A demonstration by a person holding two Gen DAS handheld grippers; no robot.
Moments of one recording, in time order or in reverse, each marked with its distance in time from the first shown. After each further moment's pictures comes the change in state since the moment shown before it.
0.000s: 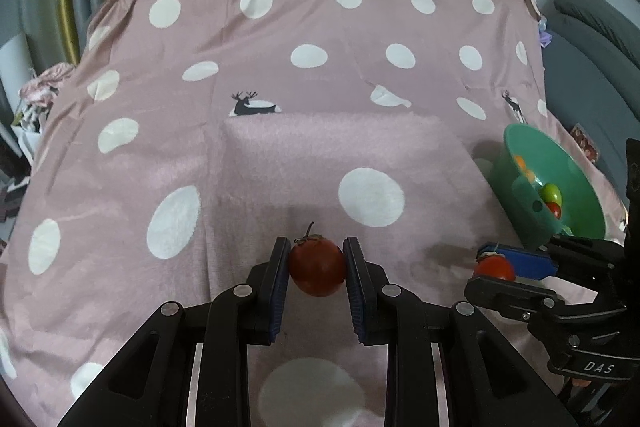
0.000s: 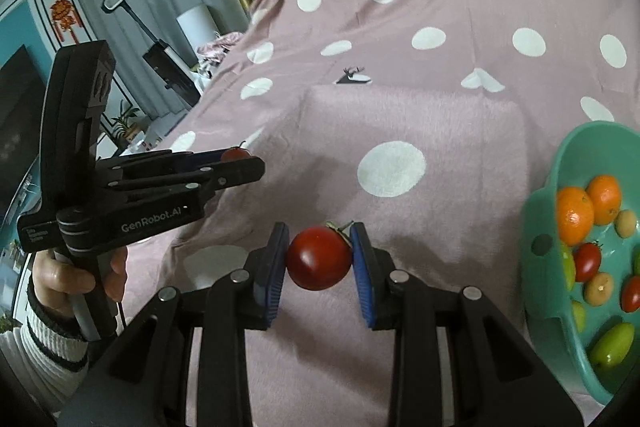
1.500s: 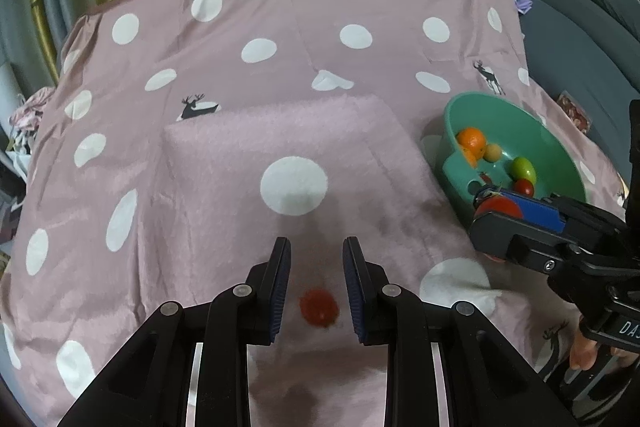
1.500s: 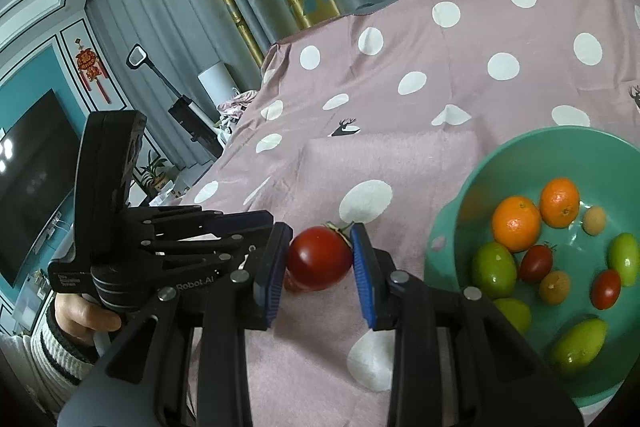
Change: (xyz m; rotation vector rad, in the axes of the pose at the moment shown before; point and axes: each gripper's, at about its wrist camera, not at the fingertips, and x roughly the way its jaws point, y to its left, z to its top) left arm -0.003 -0.083 0.001 0.078 0.056 0.022; right arm -0.063 -0.042 -0.017 0.068 -0.189 0.108
